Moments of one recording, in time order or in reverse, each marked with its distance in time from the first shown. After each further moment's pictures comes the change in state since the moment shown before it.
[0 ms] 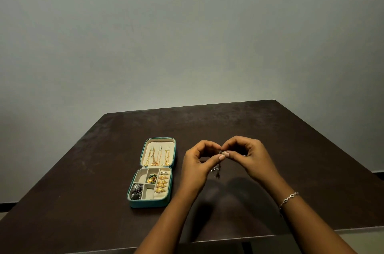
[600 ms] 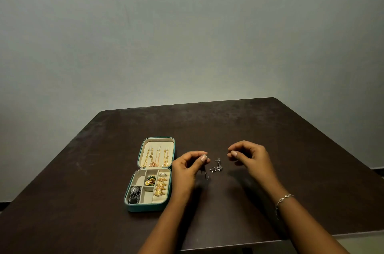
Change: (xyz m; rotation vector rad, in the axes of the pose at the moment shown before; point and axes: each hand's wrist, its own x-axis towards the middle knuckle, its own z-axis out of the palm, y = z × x) left_hand 0.002 -0.038 -0.013 -0.195 0.197 -0.227; right_hand 0.008 0.039 0.011 0.069 0.154 0.267
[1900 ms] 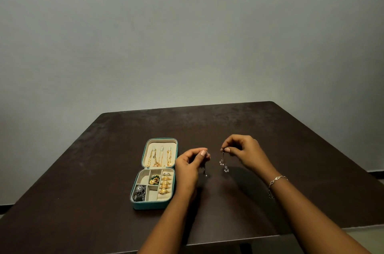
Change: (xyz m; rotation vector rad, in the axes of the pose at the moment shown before) left_hand 0.006 -0.003 0.002 -0.087 0.062 -0.109; right_hand 0.019 -0.017 0.004 -0.335 -0.146 -0.079
